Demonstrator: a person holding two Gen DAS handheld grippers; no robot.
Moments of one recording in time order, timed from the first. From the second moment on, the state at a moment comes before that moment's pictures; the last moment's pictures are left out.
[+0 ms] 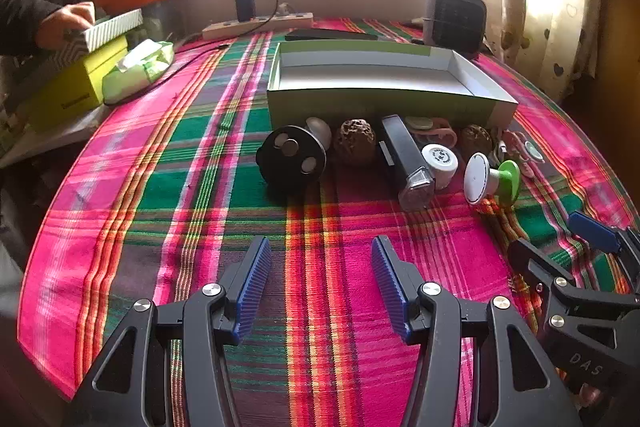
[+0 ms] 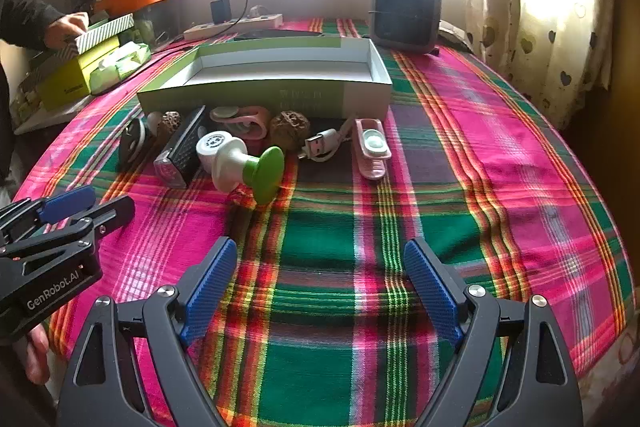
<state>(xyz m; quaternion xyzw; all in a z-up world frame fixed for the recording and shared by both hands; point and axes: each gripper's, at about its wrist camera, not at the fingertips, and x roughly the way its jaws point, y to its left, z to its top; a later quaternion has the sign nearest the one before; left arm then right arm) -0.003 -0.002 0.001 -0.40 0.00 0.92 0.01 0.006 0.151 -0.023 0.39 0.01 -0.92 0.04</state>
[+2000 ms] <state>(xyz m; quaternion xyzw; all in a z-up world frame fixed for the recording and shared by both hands) -0.076 -0.051 0.007 -0.43 -0.07 0.90 0.07 -0.044 0.128 -0.019 0.41 -0.01 -0.91 0.08</state>
